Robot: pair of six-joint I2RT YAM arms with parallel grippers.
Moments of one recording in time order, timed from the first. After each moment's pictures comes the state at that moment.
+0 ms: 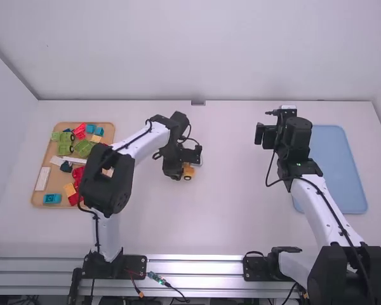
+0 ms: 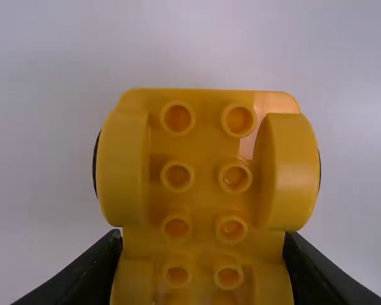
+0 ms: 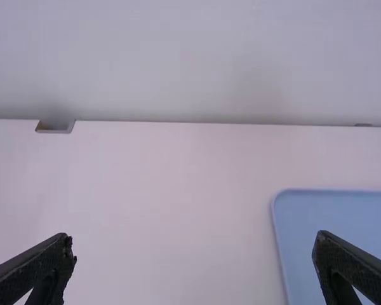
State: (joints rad) left arm -0.40 2.02 1.50 -1.05 0.20 1.12; right arm 0.04 1.28 0.82 -0.01 0.01 -0.03
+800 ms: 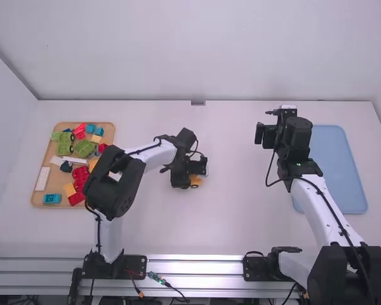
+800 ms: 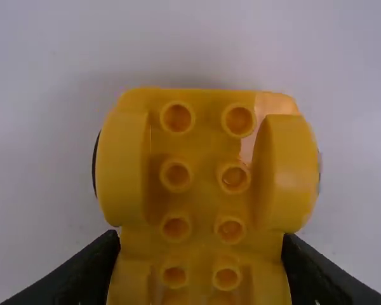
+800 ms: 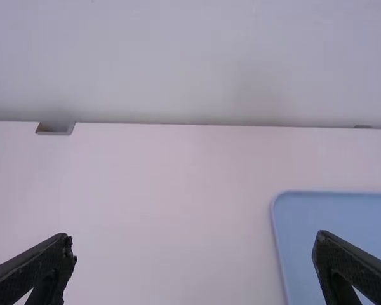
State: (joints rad) left arm -0.47 2.02 1.27 -0.71 0.17 0.99; right arm 0.04 1.28 0.82 -0.01 0.01 -0.03
